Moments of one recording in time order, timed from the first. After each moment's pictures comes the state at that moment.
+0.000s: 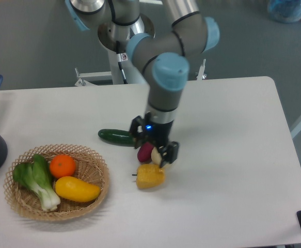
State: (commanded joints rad) arm 2.34 -1.88 -1.76 -0.87 1.31 1.17
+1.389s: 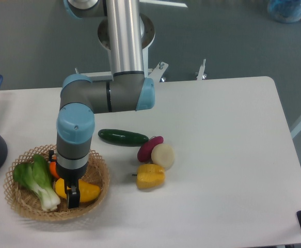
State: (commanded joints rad) arm 2.08 -2.07 -1.60 -0.84 1.31 1.39
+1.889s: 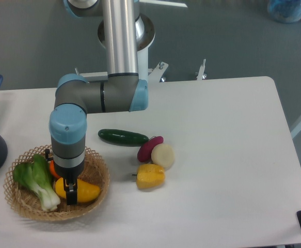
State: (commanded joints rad) arm 2.06 -2.08 -1.63 -0.84 1.43 1.43
